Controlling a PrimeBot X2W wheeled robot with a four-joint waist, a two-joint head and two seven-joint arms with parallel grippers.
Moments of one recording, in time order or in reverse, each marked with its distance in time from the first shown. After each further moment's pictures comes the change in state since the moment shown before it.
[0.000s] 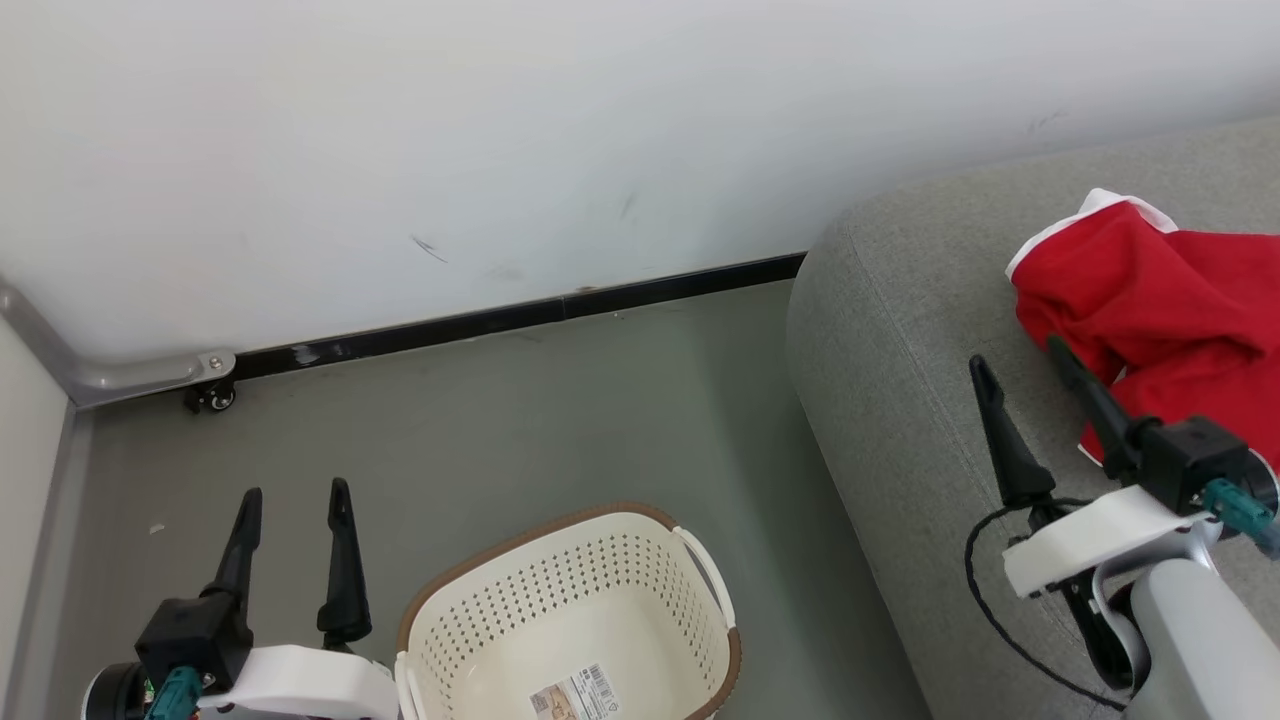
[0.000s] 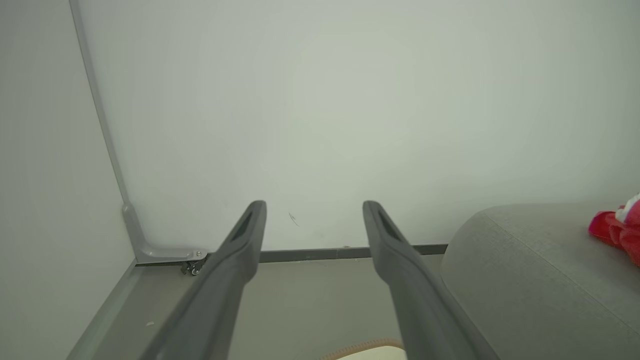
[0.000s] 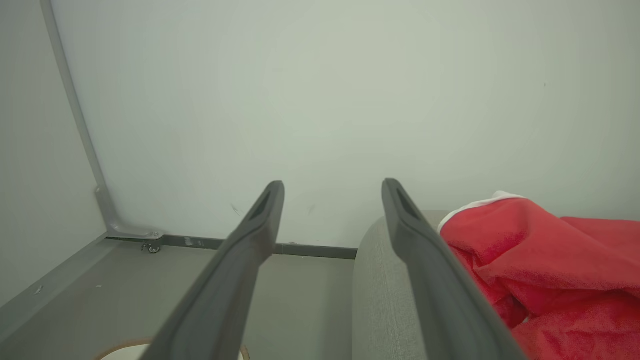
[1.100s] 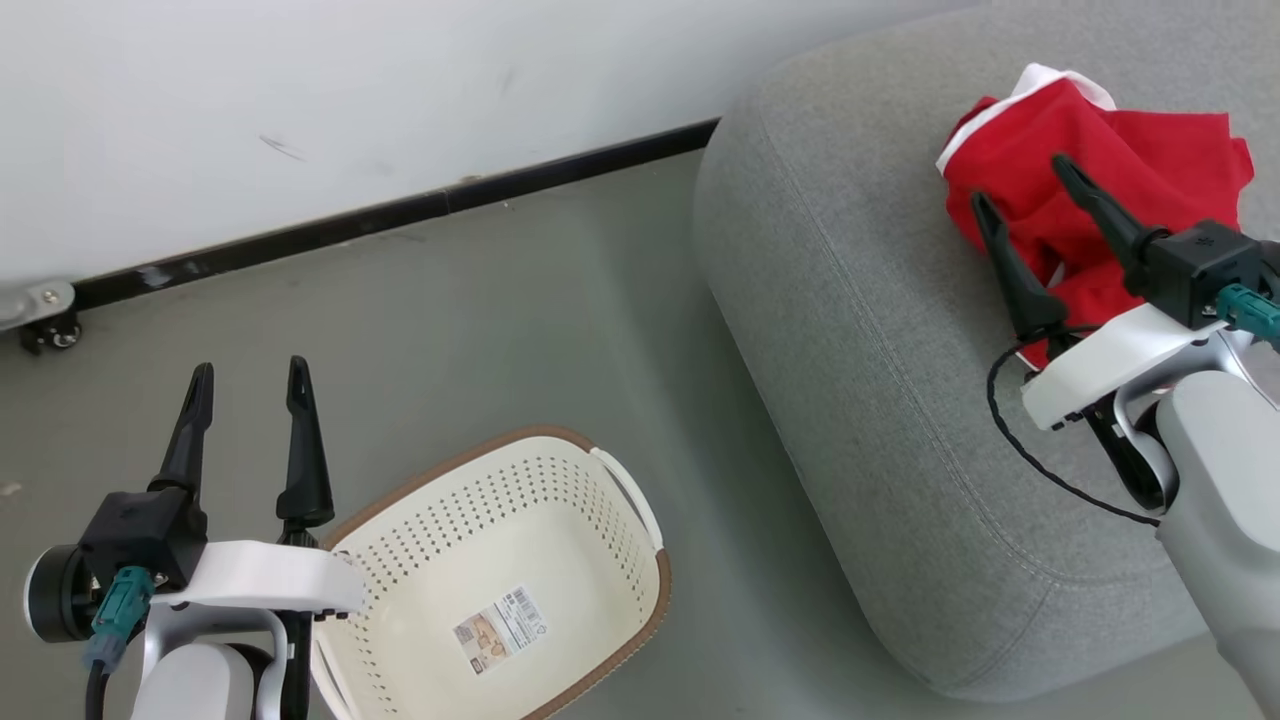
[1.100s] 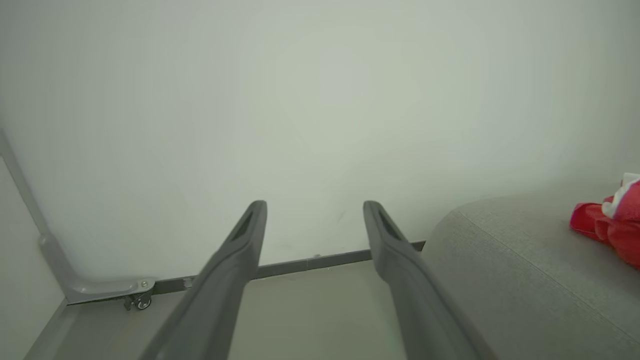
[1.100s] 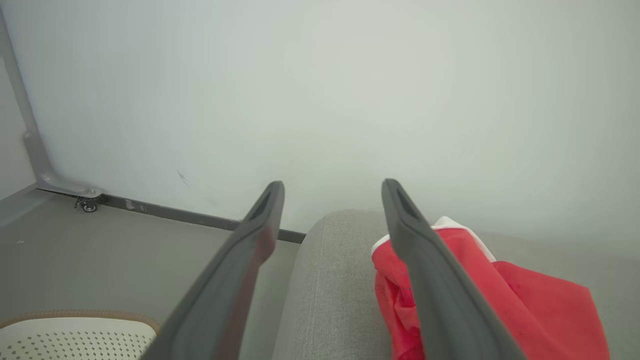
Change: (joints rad) left arm -0.166 0.062 -0.007 -0.004 -0.001 0.002 0.000; right arm -0.358 -0.117 0.230 0.167 0.067 0.000 0.003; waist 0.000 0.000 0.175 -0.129
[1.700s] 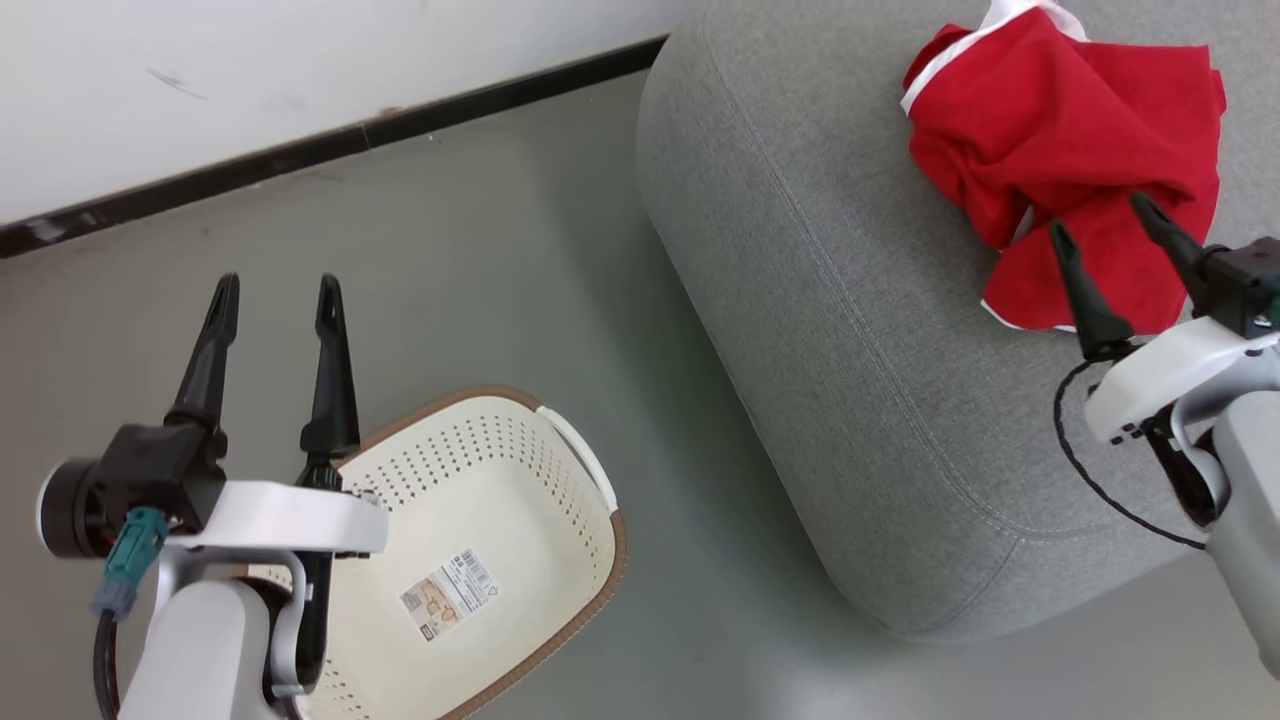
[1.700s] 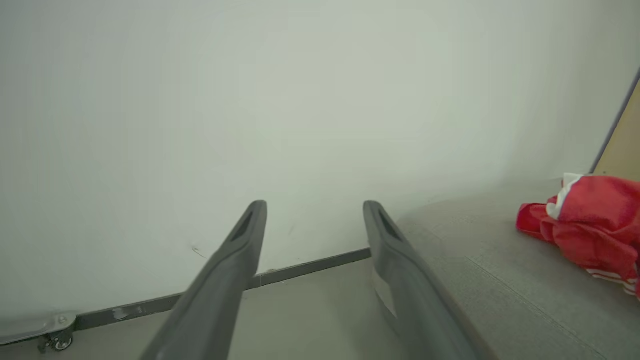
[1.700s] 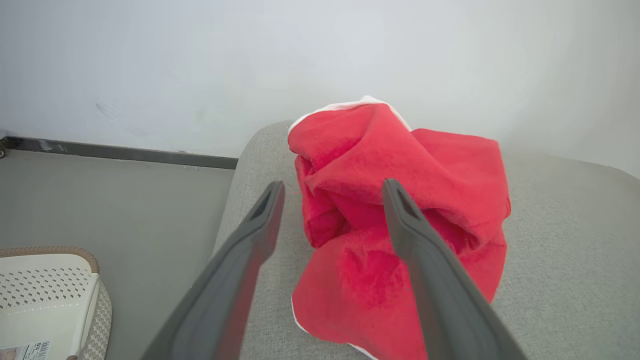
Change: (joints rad) left arm -0.118 0.015 -0.059 -0.032 0.008 -0.041 0.001; right arm 0.002 -0.031 -0.067 0.162 -0.015 0.000 0.003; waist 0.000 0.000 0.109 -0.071
